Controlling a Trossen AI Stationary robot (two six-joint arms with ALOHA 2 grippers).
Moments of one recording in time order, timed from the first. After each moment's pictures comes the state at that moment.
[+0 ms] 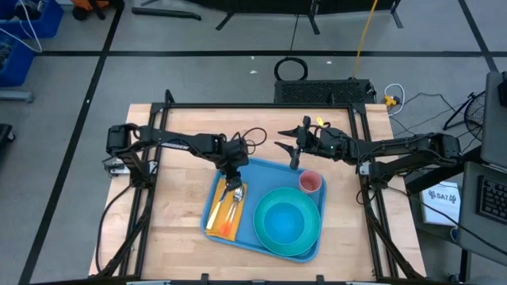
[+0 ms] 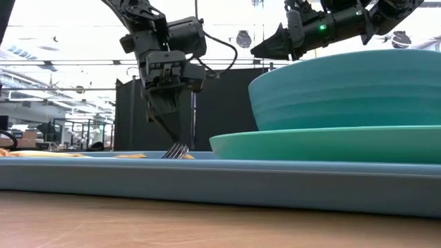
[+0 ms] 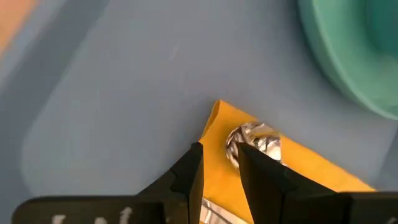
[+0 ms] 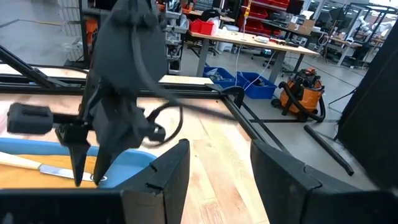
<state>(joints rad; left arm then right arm) 0.14 1.73 1.09 -0.54 0.31 -0.25 -0.15 1.20 0.61 0.45 0.18 -0.15</state>
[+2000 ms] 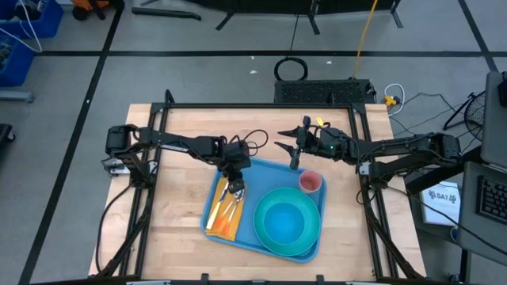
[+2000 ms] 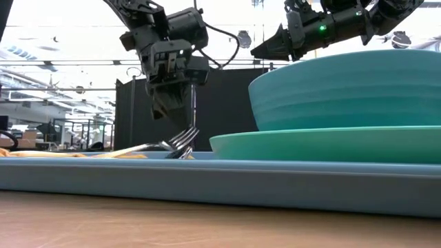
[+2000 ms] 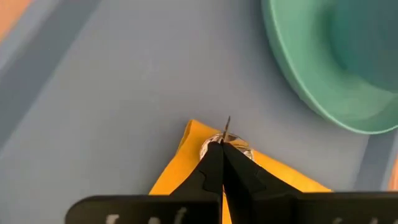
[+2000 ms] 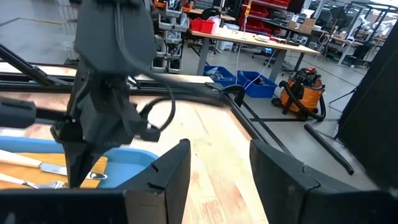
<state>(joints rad) 0.11 1.72 1.09 -0.47 0.33 -0.29 -0.15 1.20 0.61 0.45 0.18 -0.15</state>
